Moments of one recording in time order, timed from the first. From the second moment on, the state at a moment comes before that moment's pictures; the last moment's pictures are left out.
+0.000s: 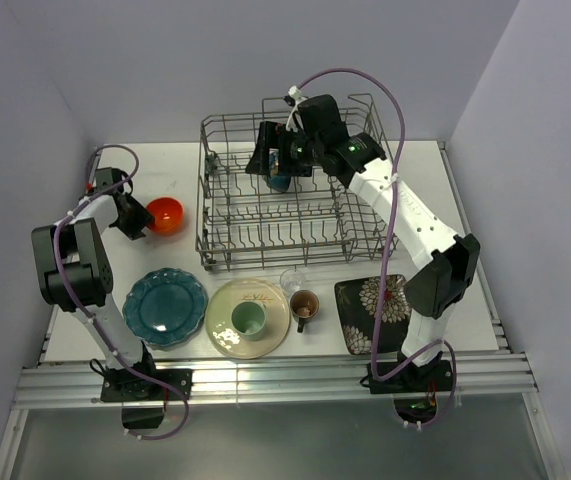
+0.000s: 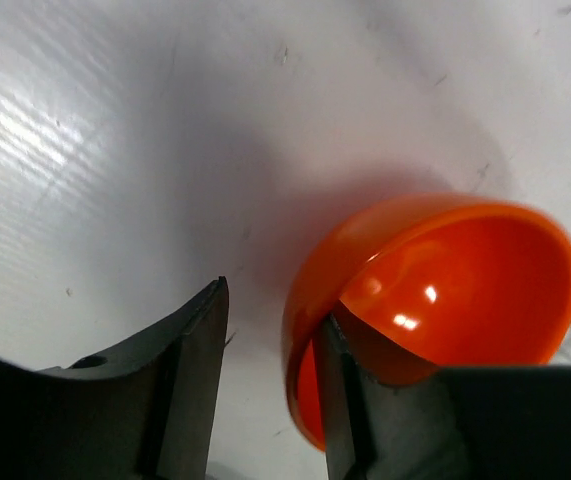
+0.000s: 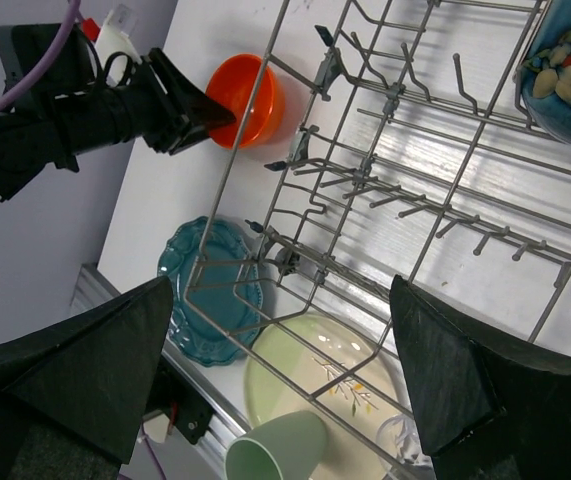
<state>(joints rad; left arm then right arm) 0.20 1.86 1.24 -0.44 0.02 -0.64 0.57 1.80 1.95 -0.71 -0.25 0.52</state>
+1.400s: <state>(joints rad) 0.01 1.25 1.60 -0.94 0.27 -0.85 0.86 1.68 2.06 -0.92 -0.13 0.30</state>
